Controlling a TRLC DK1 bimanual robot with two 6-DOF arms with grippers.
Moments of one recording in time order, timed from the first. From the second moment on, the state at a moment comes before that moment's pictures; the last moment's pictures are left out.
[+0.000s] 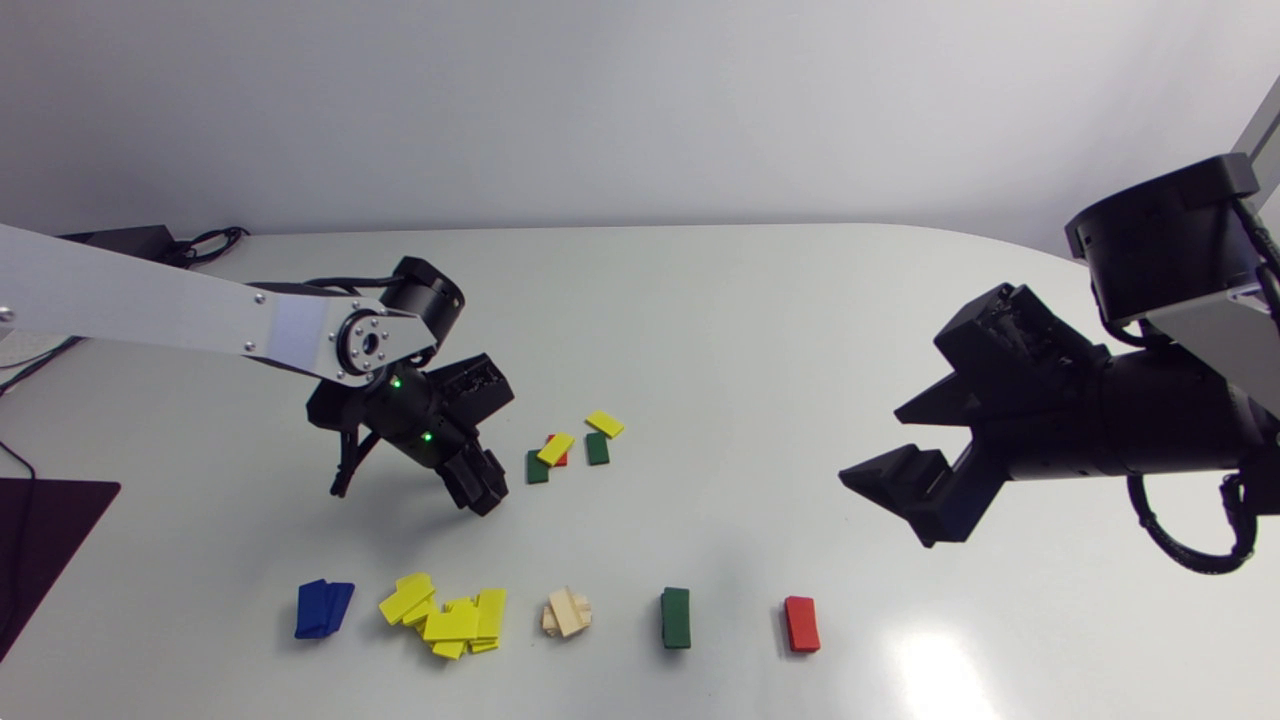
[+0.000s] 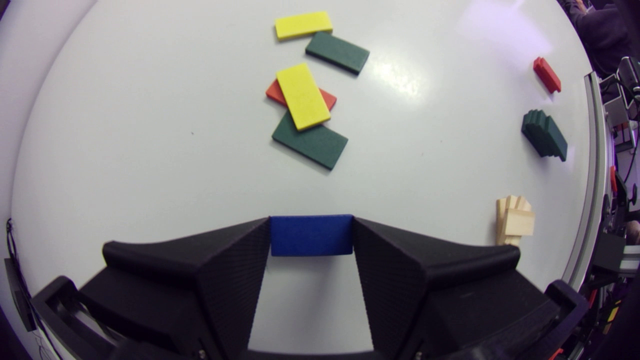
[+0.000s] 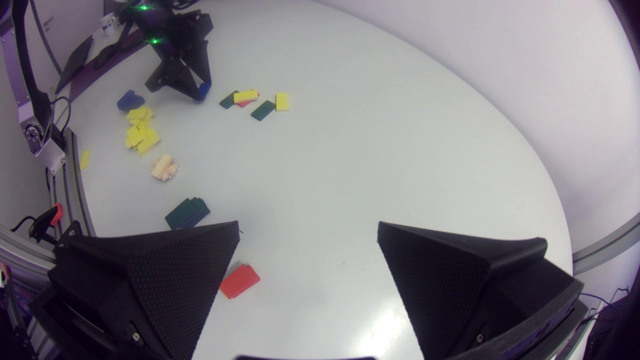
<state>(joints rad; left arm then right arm) -0.30 1.82 1.07 -0.50 0.16 0.62 0.27 1.03 0.81 -0.59 -0.26 -0.43</state>
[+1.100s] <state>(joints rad) 0.01 1.18 0.67 -0.74 0.16 1.20 0.29 0.98 0.76 -0.59 -0.26 -0.43</state>
